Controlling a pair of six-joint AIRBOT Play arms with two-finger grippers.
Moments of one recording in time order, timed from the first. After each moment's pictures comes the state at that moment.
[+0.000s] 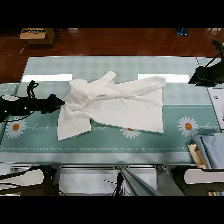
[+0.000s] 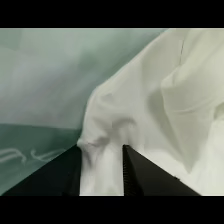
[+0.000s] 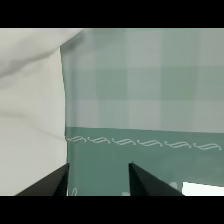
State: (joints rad) left arm 0.30 -1.44 0.74 0.67 -0.84 -1.03; right arm -0.33 -1.56 1.61 -1.27 1.53 1.36
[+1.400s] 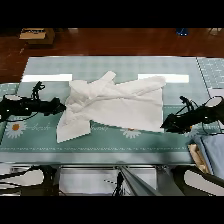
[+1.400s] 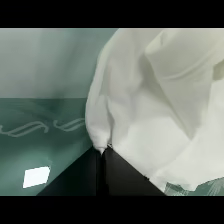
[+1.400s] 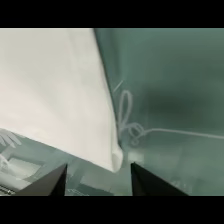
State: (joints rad) left arm 0.29 -1.44 0.76 0.66 -0.99 -0.98; right arm -0.26 -1.28 0.67 -1.04 1.28 1.32
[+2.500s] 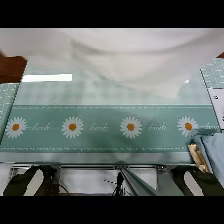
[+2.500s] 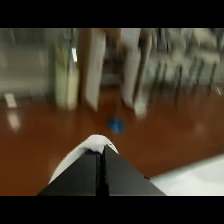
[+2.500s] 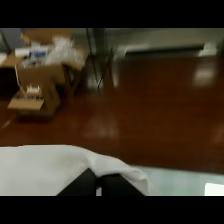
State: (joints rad) left arm 0.29 -0.75 1.53 0.50 -0.91 -0.98; right arm -0.16 -0.72 1.58 -1.06 1.07 1.44
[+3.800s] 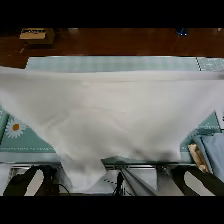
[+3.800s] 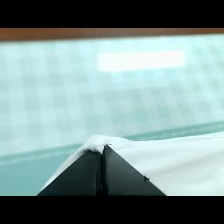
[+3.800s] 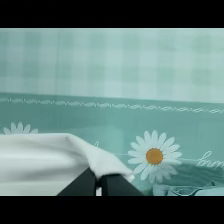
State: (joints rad) left arm 0.29 -0.76 1.57 1.00 -1.58 -1.42; right arm -0.18 -1.06 1.77 -1.39 1.83 1.49
